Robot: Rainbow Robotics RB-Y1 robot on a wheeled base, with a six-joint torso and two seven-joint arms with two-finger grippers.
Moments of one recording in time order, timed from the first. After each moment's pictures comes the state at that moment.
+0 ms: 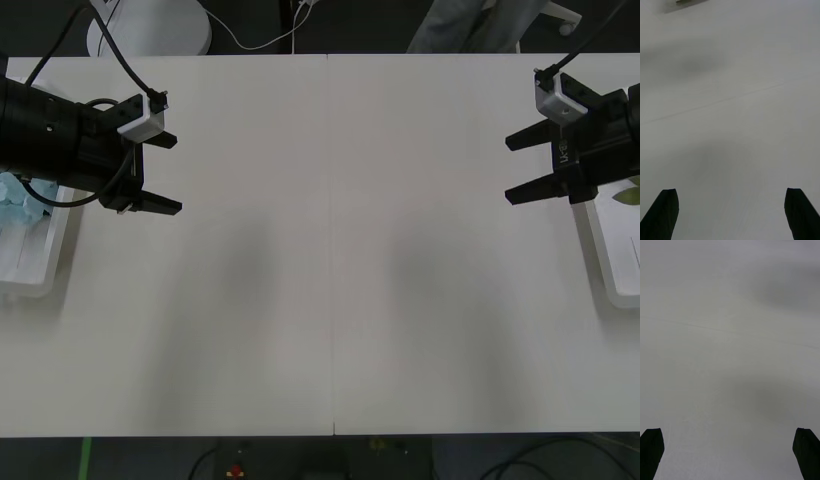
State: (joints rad) right arm -0.61 -1.04 0.23 -1.49 -1.76 1.32 2.72; left arm -0.57 0.87 -0.15 -1.56 1.52 1.32 -2.72
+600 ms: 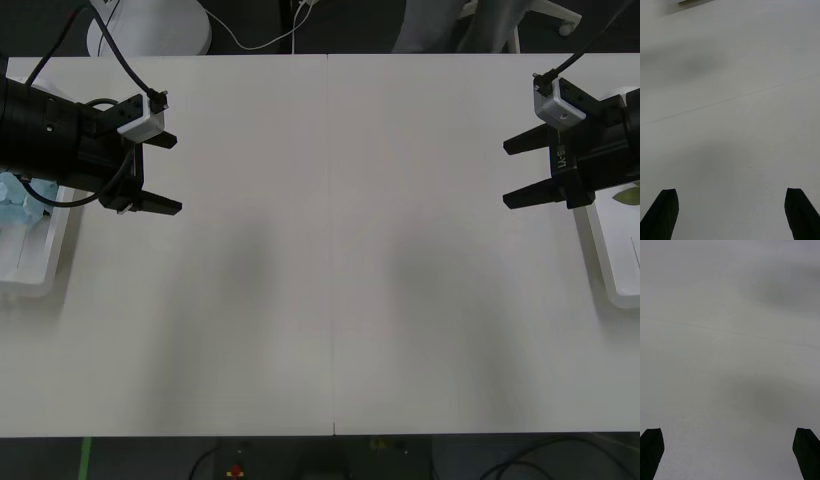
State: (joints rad) right arm -0.59 -1.04 0.23 -1.50 -1.77 1.31 2.72; left arm -0.57 0.87 -0.15 -1.56 1.52 1.32 -2.72
